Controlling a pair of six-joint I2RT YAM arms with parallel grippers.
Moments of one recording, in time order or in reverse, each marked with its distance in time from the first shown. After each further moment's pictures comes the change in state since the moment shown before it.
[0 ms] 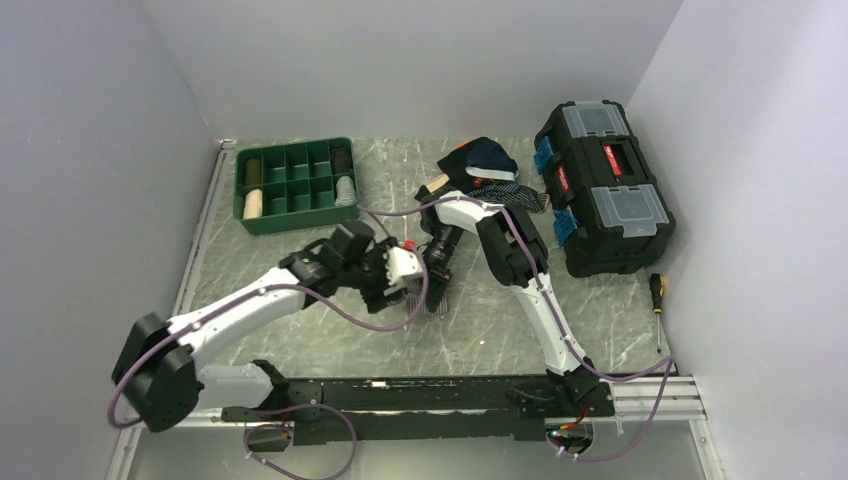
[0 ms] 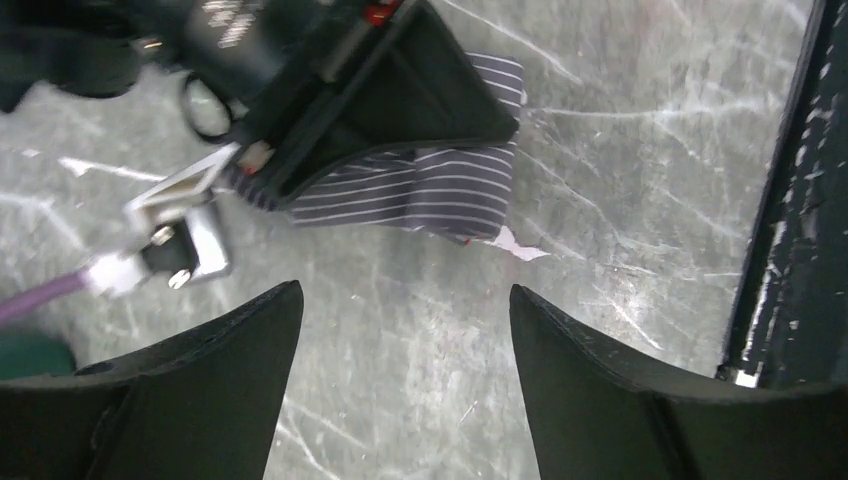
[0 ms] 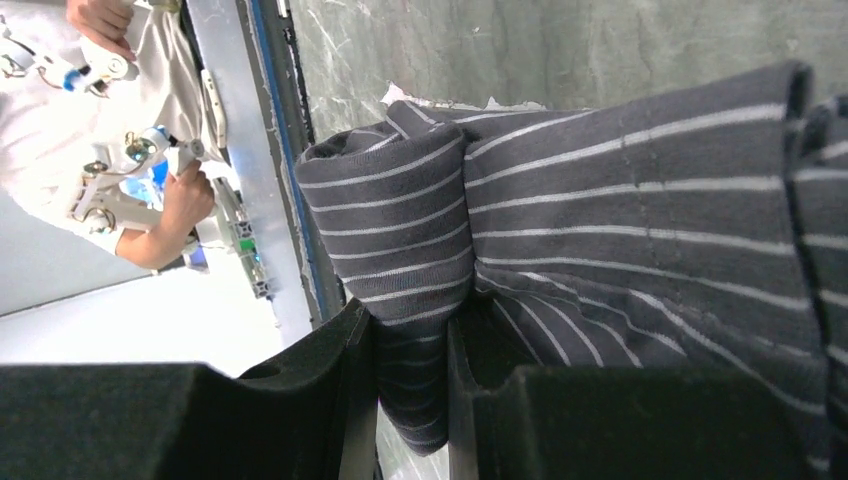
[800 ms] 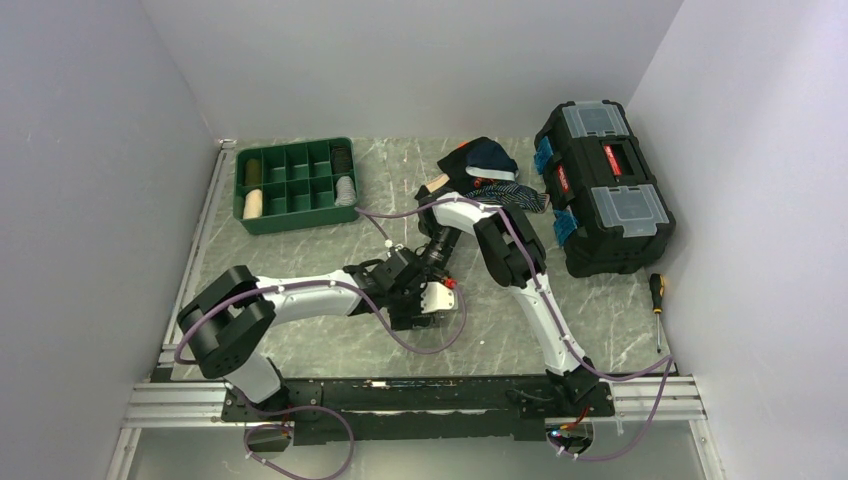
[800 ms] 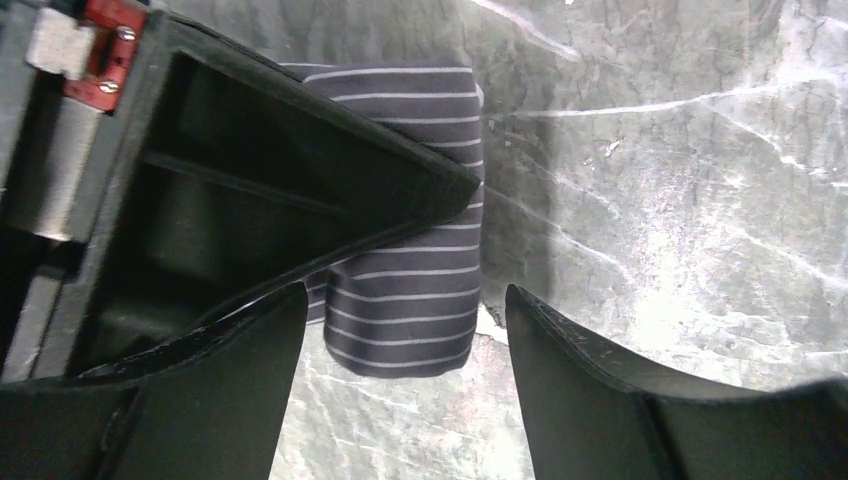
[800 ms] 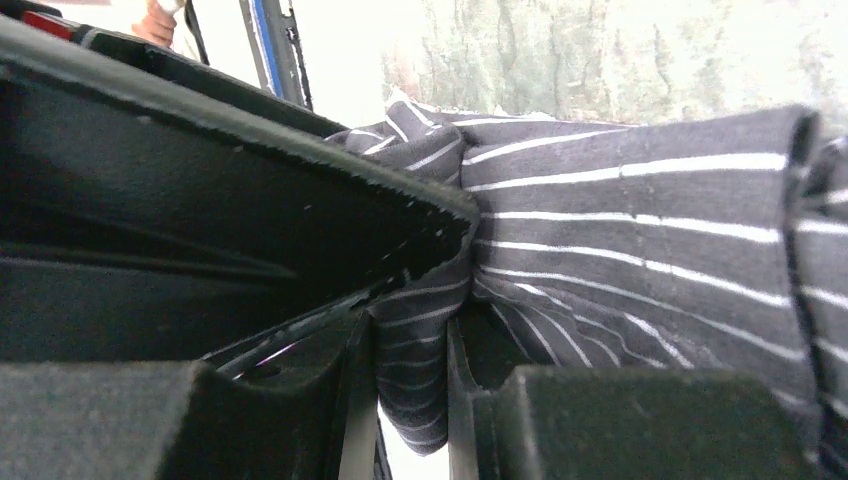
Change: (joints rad) left arm -0.249 0.384 0.002 0.189 -0.221 0.077; right arm 0.015 0.010 0.008 -0.011 0.004 0.014
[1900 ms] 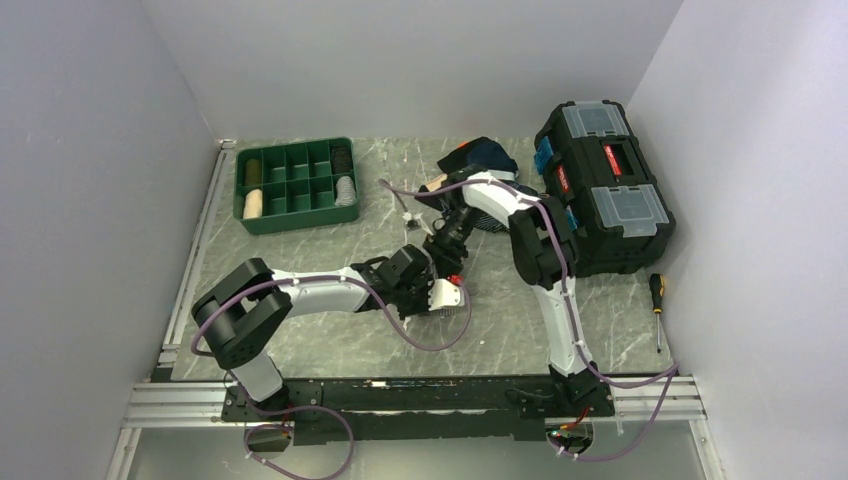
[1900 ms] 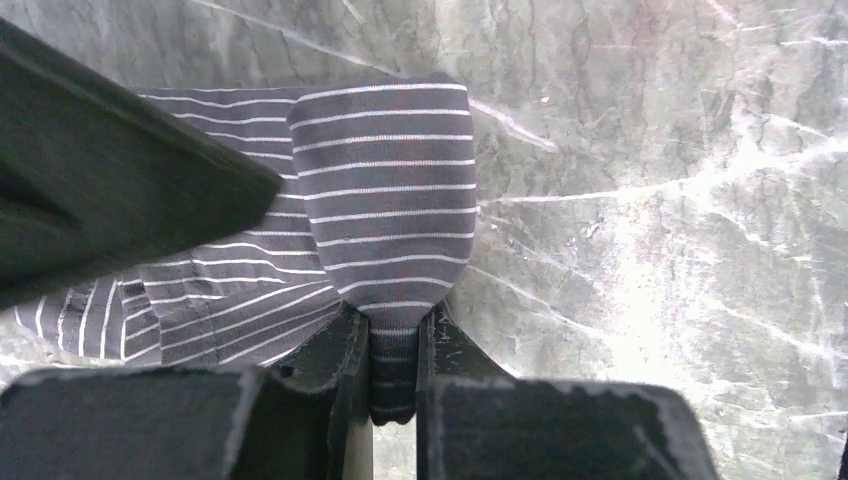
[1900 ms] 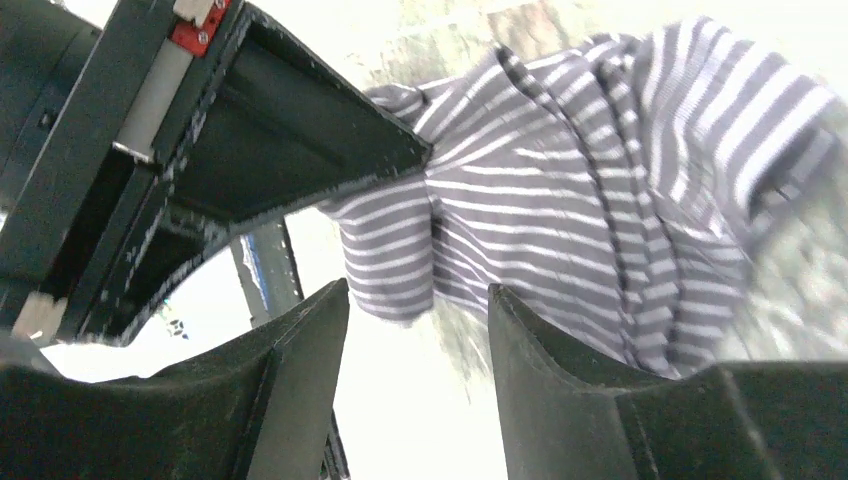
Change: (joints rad) left arm 0.010 0.089 0.022 0.093 0.113 -0.018; right arm -0.098 -0.201 -0.075 0.119 0.092 0.038
